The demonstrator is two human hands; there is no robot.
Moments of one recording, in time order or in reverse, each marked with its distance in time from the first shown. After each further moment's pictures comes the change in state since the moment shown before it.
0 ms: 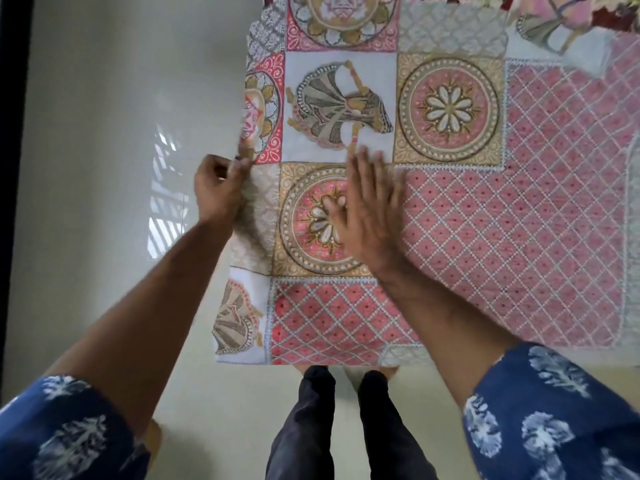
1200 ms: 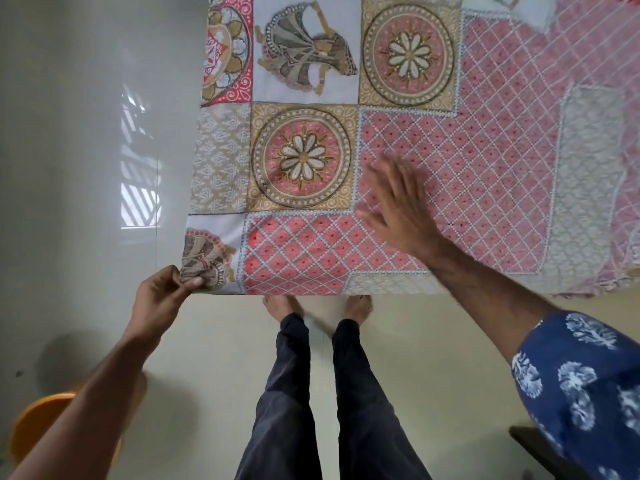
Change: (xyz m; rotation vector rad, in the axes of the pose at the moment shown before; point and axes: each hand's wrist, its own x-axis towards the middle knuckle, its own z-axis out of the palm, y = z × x) left_hand -0.211 -0.127 -0.144 -0.021 -0.345 -0.298; right_hand -0.112 0.110 -0.018 0.058 -0.053 -0.274
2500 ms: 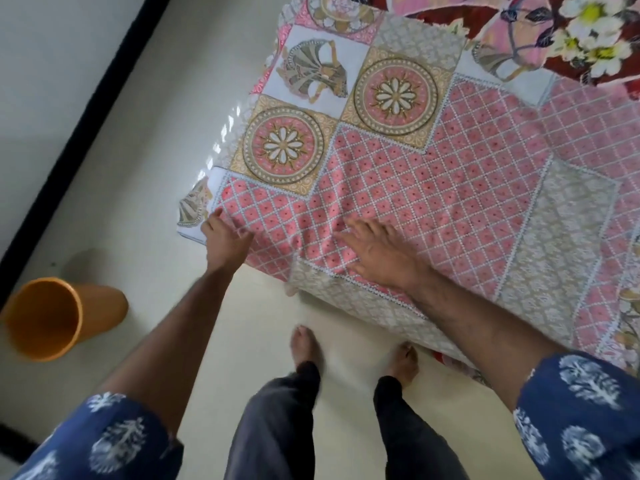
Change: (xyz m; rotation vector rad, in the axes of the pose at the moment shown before) left_hand -0.069 0.078 0.258 0.198 0.612 -0.092; right_hand -0.077 0.096 -0.046 -0.045 -0.381 -0.482
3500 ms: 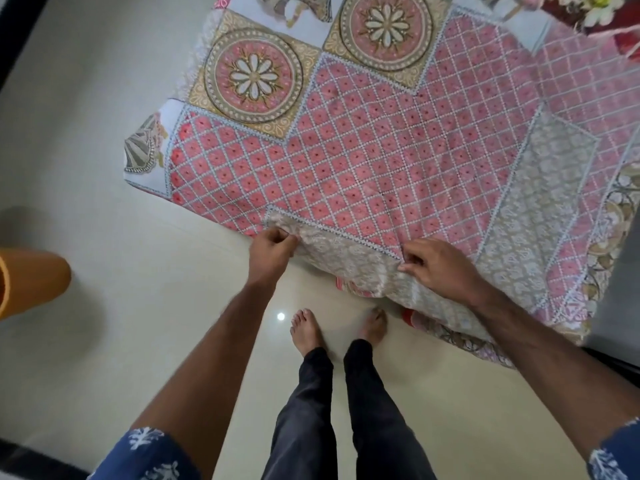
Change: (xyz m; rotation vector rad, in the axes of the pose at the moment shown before) left_hand -0.103 -0.031 0.111 -0.362 -0.280 -0.072; right_hand -0.124 0.075 0.084 0.298 0.076 0.175
